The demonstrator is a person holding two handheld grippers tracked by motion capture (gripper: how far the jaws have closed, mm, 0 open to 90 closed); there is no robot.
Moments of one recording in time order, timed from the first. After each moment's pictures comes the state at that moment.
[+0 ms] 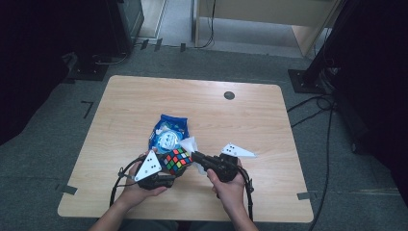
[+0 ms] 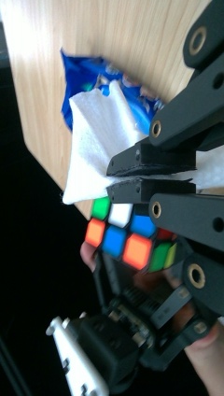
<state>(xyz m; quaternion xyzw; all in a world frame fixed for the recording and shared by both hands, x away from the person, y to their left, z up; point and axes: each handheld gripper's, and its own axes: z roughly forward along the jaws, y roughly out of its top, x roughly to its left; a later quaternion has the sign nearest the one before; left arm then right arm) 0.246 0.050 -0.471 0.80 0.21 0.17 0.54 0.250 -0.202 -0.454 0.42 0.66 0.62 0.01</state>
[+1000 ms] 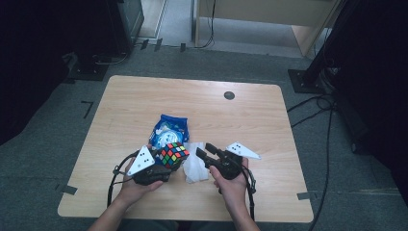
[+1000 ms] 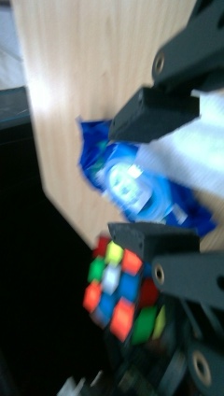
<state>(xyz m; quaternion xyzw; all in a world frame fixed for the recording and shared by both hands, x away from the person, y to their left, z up) 0.257 0.066 -0.467 0.77 0.26 0.17 0.56 0.255 -0.213 -0.458 0.47 0.62 0.62 0.08</state>
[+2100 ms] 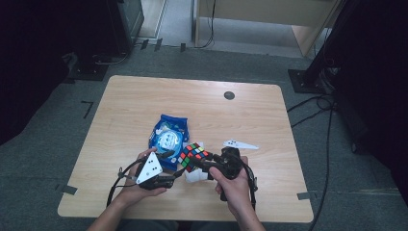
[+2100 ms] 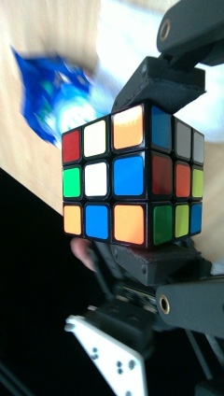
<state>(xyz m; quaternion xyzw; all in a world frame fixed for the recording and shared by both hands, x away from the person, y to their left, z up) 0.246 0.052 -0.474 0.80 0.18 0.21 0.53 0.253 -0.206 -0.434 0.48 0.67 0.56 -0.07</state>
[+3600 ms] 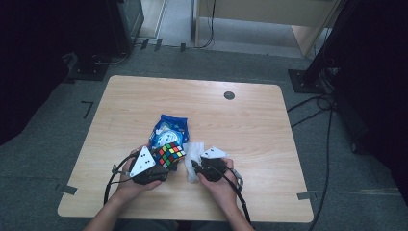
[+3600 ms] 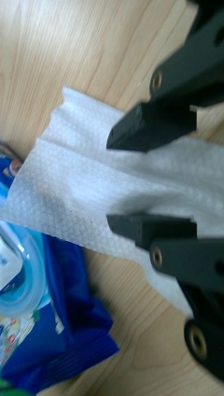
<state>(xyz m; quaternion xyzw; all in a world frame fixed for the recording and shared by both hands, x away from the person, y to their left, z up) 0.260 0.071 -0.473 0.79 0.23 0.21 0.53 0.277 -0.176 -0.519 0.46 0.78 0.39 0.16</state>
